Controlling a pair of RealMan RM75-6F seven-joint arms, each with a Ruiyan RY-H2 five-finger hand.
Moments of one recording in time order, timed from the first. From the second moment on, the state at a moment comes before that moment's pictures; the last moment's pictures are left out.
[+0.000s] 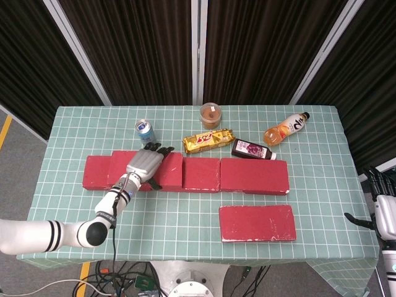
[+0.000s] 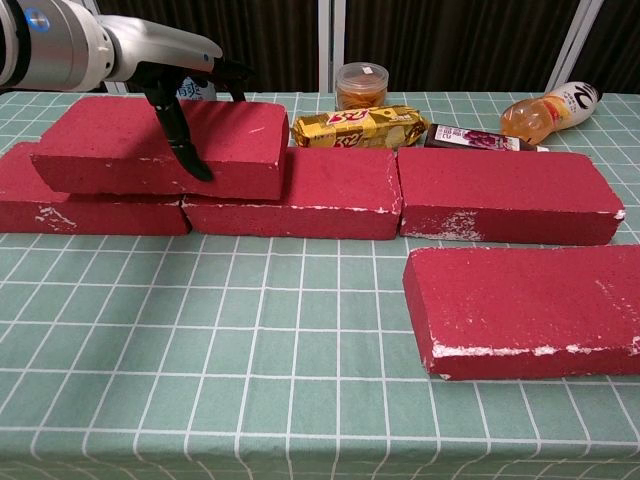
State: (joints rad) left arm -1.11 -1.30 -0.17 -1.78 0.44 0.85 0.61; right arm 0.09 -1.03 0.12 -1.64 -1.38 1.41 0.13
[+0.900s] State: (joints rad) left arm -1.15 -1.33 -0.12 -1.71 0.46 0.82 0.53; right arm 0.10 -1.02 0.12 -1.65 -1.36 1.39 0.12
